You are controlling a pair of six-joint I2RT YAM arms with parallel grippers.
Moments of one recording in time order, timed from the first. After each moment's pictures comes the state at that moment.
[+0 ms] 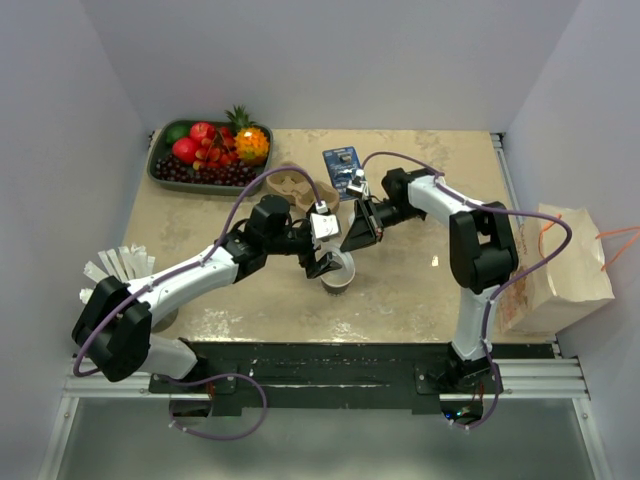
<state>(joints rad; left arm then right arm) -0.70 1.39 0.89 0.06 0.58 0.38 0.32 2.00 1.47 -1.13 -1.46 -0.28</state>
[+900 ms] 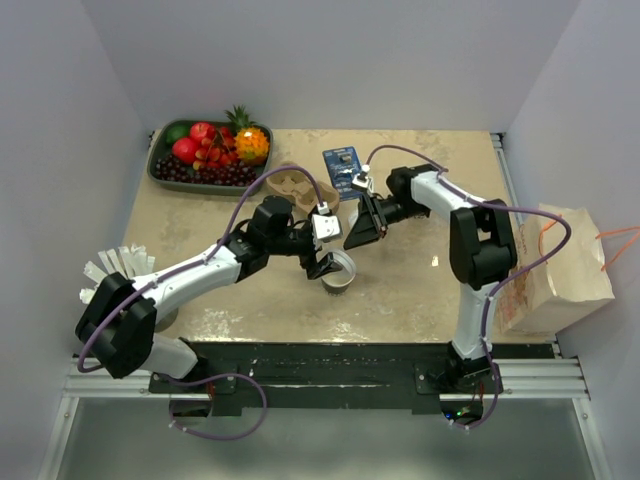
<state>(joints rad) -0.70 1.41 0.89 0.07 0.59 0.37 0.29 2.03 1.51 -1.22 -1.46 -0.43</state>
